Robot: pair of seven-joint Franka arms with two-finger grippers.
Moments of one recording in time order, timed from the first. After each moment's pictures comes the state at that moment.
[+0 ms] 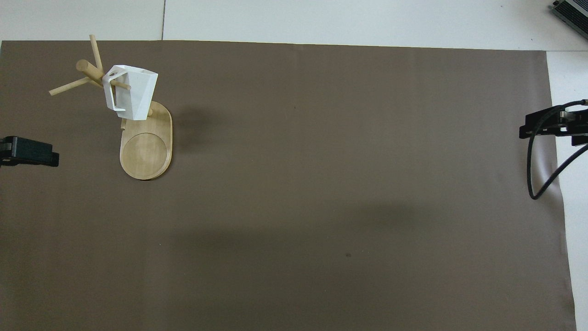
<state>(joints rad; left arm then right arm) -0.04 -0.10 -0.02 -1.60 -0.04 1.53 -0.03 -0.08 0.06 0.00 -1.50 0.01 1.59 0.07</state>
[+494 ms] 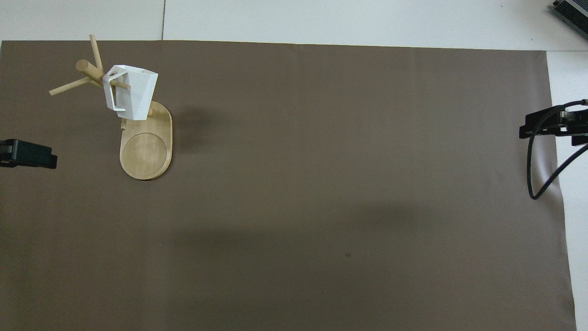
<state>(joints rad) -0.04 -0.10 -0.02 -1.62 -0.01 1.54 0.01 -0.08 0.06 0.00 -1.50 0.01 1.59 0.07</state>
